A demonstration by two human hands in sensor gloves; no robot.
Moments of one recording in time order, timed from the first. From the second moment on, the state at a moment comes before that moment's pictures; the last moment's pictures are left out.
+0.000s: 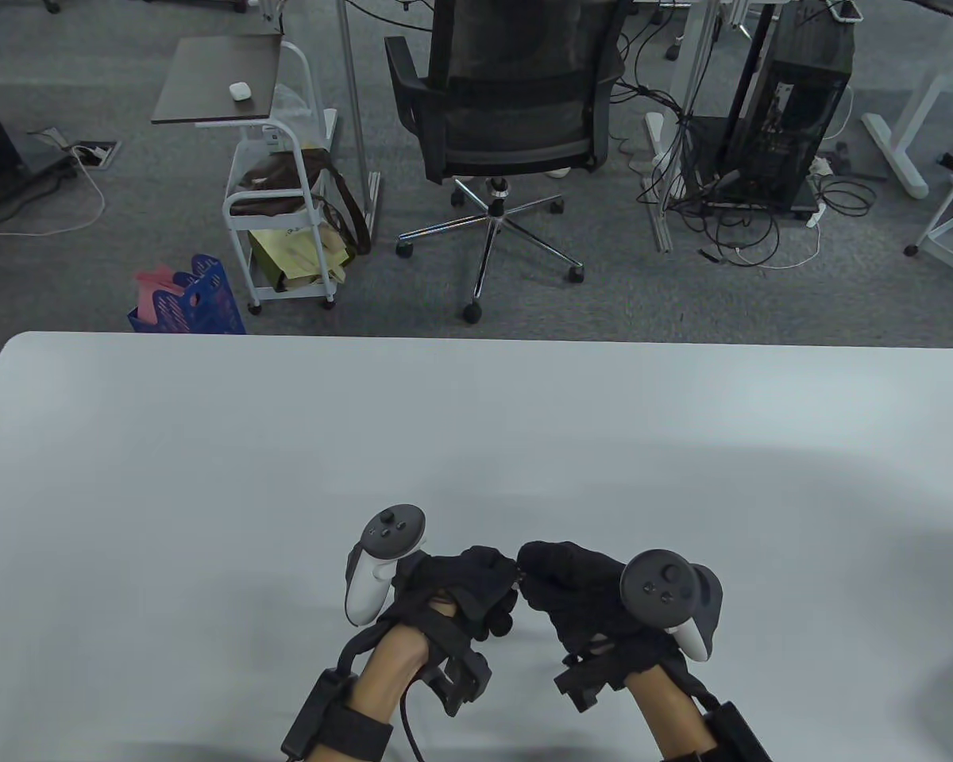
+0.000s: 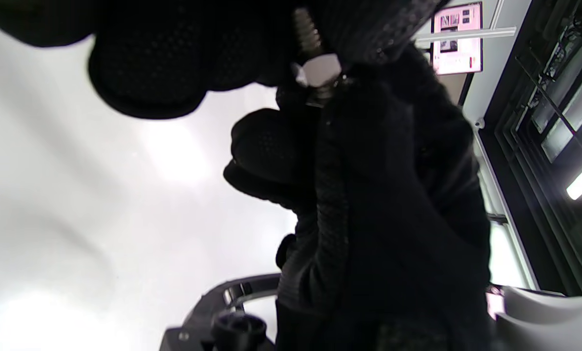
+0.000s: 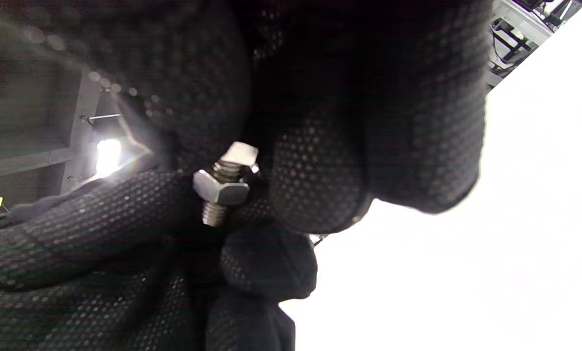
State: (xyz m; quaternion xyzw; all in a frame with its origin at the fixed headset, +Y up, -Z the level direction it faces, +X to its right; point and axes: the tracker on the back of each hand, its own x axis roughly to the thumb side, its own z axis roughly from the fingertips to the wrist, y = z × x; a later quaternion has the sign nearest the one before) left_hand -0.086 -0.723 -0.344 -0.29 -0.13 0.63 0.71; right_hand 0.135 -0.686 -0.316 0.18 -0.09 0.88 0.43
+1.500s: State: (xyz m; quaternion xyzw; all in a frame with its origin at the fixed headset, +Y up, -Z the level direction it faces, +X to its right) left_hand -0.087 -0.721 -0.343 -0.29 -0.14 0.62 0.72; right_hand 0.134 -0.683 -0.313 0.18 -0.11 0.88 0.42
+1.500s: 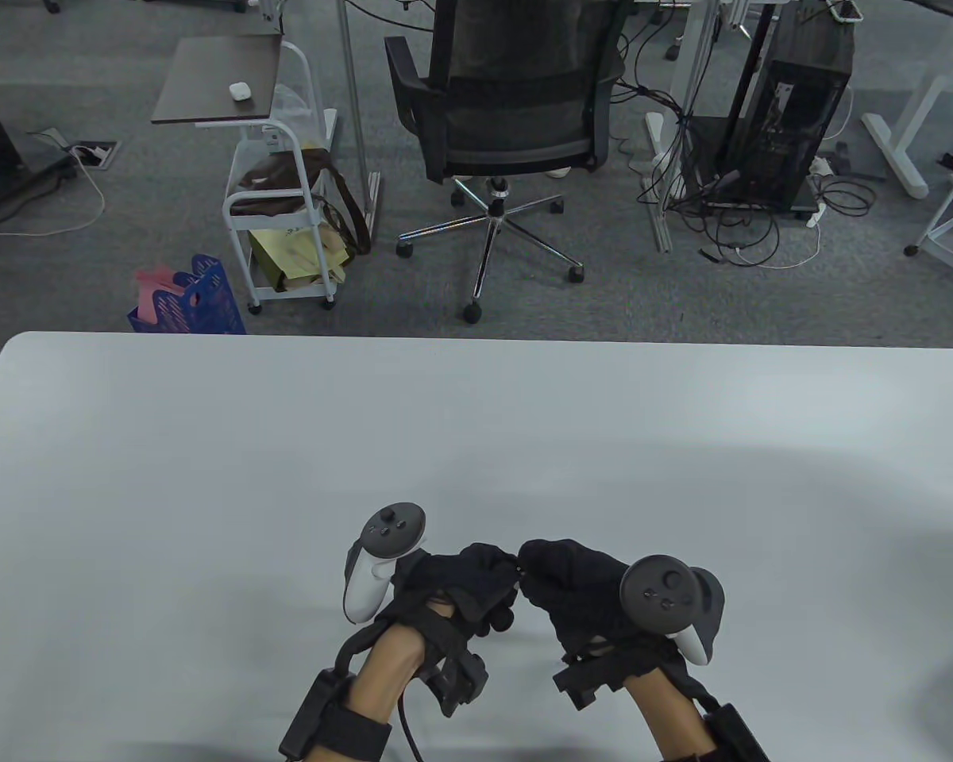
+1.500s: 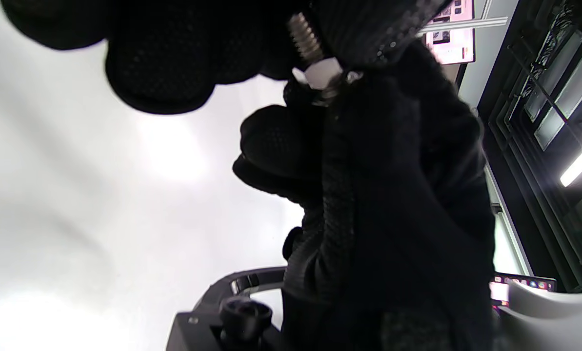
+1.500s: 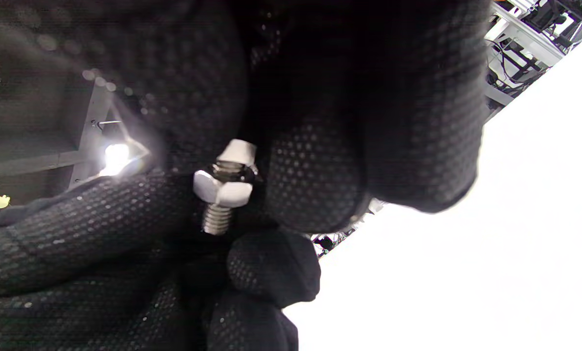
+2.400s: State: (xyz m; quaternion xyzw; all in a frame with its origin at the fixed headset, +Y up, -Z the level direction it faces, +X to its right) left_hand -0.087 -0.719 -0.342 -0.27 -0.12 0.62 0.73; right_hand 0.136 -0.684 -0.313 0.18 -0.11 0.88 0.43
